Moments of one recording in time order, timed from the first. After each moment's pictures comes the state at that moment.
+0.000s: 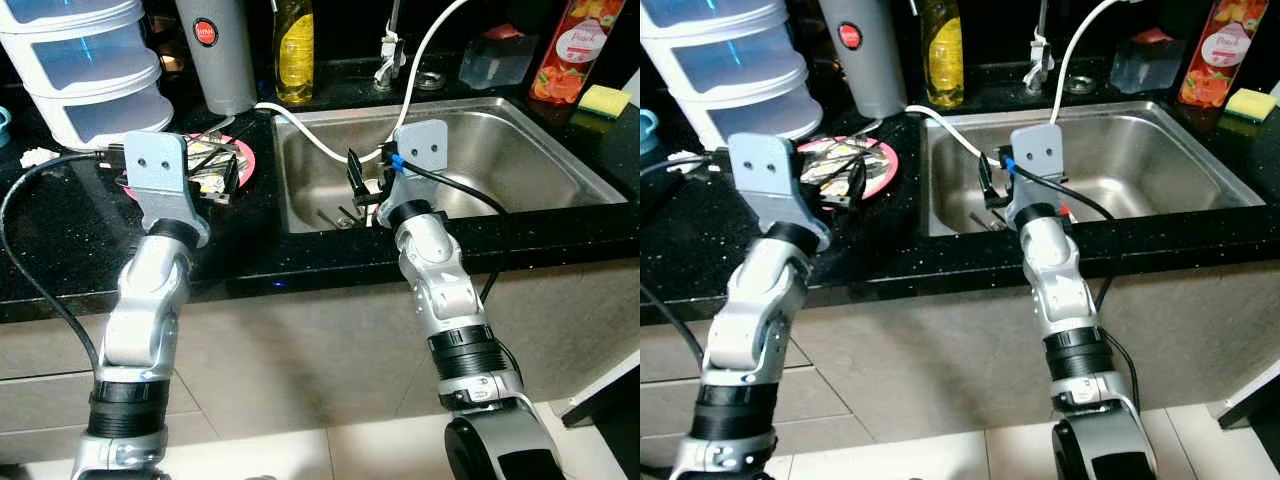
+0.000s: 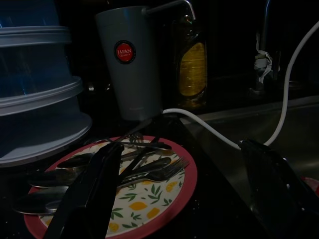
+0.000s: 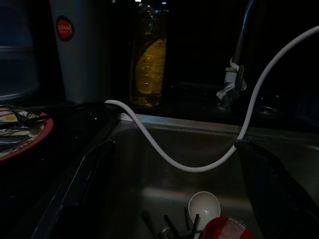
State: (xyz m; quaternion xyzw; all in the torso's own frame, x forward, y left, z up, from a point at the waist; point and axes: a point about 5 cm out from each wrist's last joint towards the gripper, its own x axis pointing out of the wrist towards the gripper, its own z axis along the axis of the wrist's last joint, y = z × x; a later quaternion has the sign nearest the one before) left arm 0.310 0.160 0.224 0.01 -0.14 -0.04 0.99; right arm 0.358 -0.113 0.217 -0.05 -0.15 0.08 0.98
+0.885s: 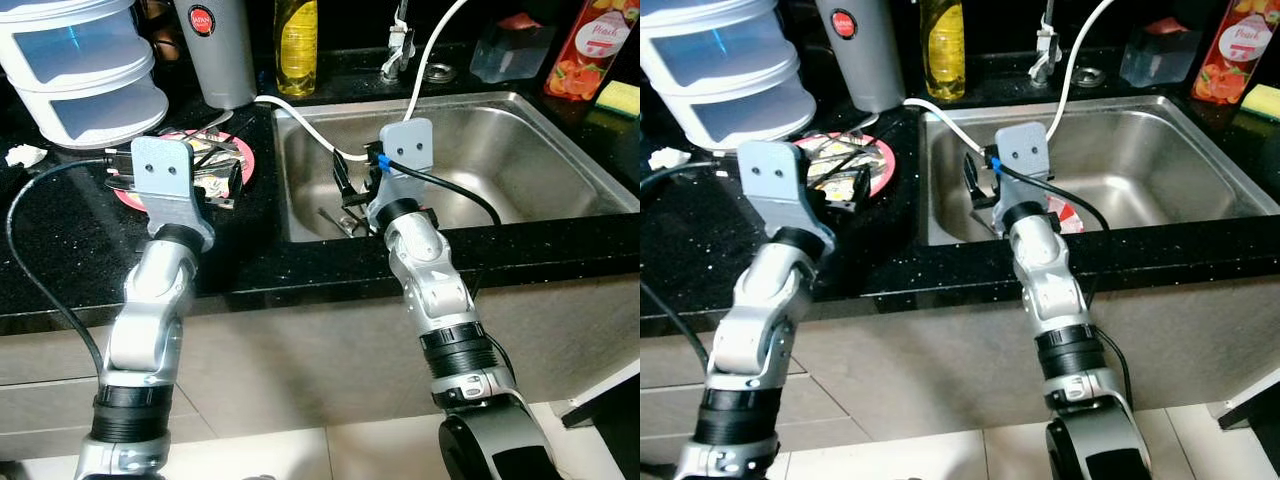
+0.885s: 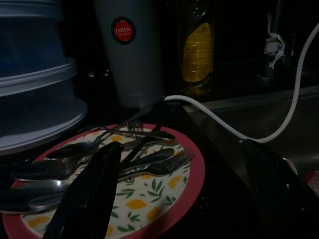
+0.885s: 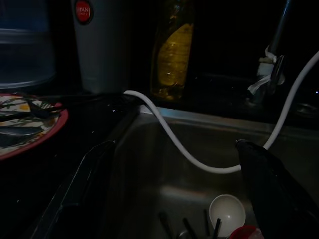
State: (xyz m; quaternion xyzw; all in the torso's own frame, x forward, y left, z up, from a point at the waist) left arm 0.306 0.156 0.216 0.01 -0.13 -0.04 0.99; right arm 0.360 -0.098 0.215 -0.05 -0.14 0.11 0.98
